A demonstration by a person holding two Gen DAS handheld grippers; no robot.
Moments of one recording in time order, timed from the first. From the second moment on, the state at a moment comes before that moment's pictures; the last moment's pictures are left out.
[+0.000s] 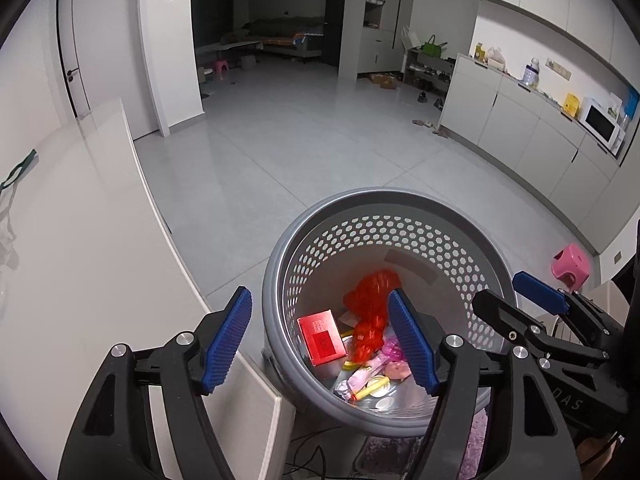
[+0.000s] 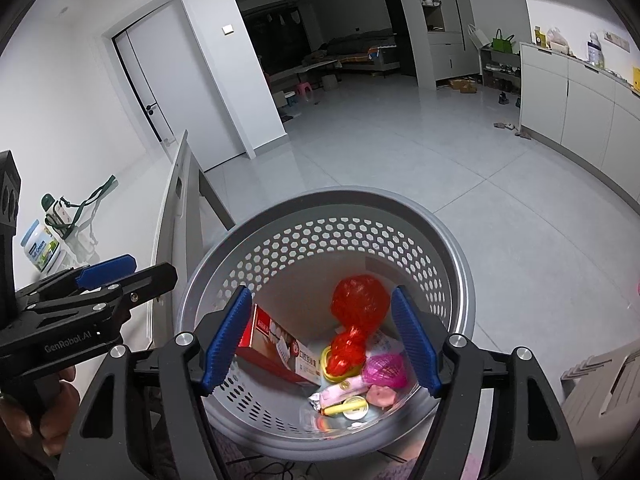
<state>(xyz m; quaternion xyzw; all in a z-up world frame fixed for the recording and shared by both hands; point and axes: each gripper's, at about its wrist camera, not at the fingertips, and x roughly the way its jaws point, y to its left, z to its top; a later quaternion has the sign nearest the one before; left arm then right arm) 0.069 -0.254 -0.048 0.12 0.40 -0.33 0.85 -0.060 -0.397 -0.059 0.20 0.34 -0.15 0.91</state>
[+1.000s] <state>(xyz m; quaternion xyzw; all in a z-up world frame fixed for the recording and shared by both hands) 0.050 -0.240 -0.032 0.11 0.37 -0.31 0.87 -0.075 -0.387 -0.051 0.20 0.33 -0.16 0.91</state>
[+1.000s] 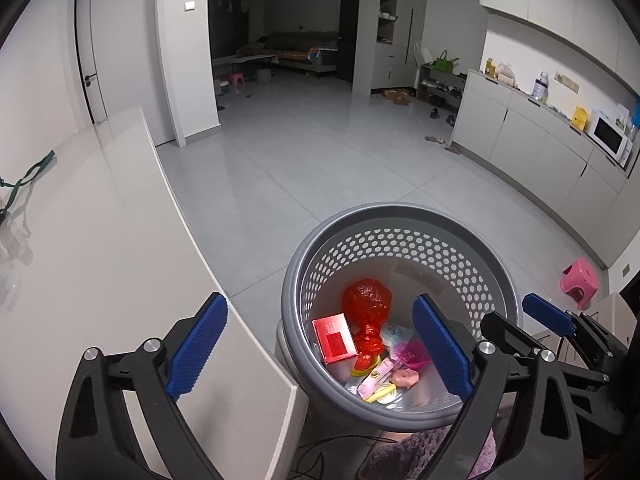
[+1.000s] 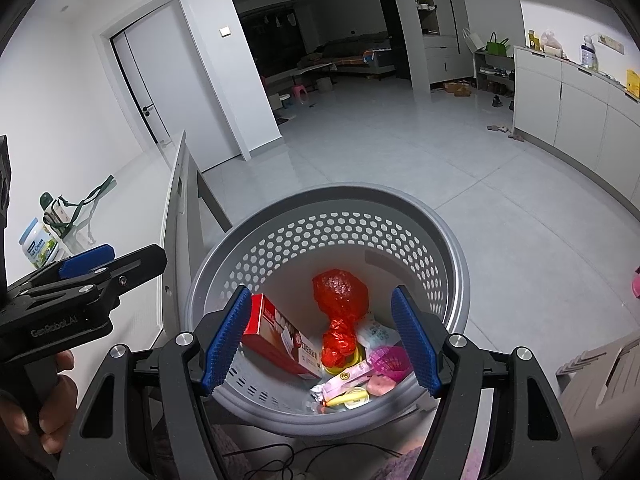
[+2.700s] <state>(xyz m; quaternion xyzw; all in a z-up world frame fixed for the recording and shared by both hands) 0.054 -0.232 -0.029 0.11 0.38 -0.26 0.88 -0.076 -0.382 -0.046 0.19 0.33 -0.15 0.91</state>
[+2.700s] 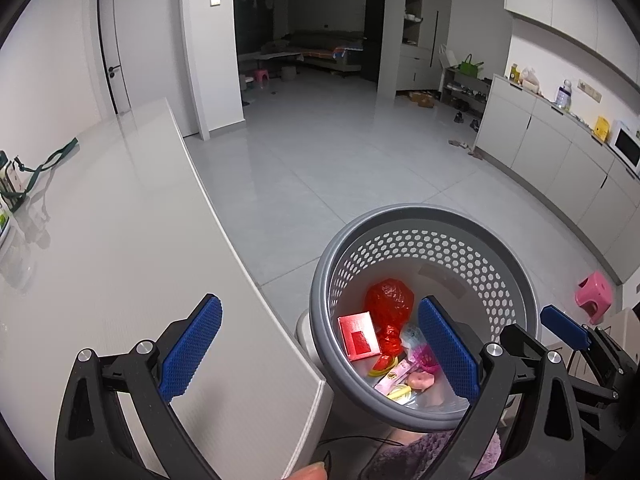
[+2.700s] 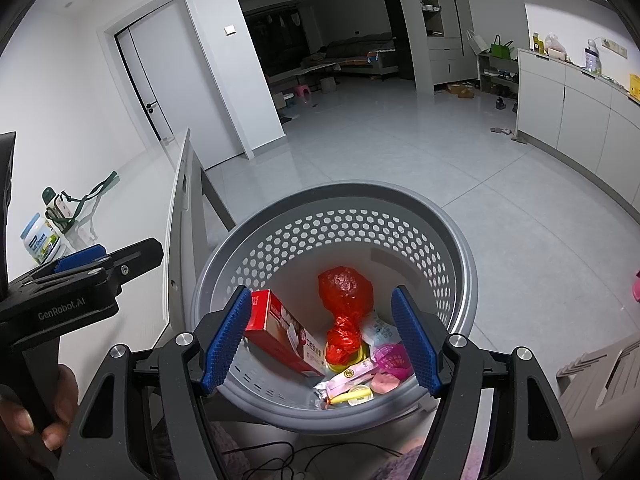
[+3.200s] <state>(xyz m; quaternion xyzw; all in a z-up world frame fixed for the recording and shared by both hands) 0.054 -0.235 -0.032 0.12 0.38 -0.27 0.88 -0.075 -0.378 -0.048 0.19 0.33 -0.15 0.91</state>
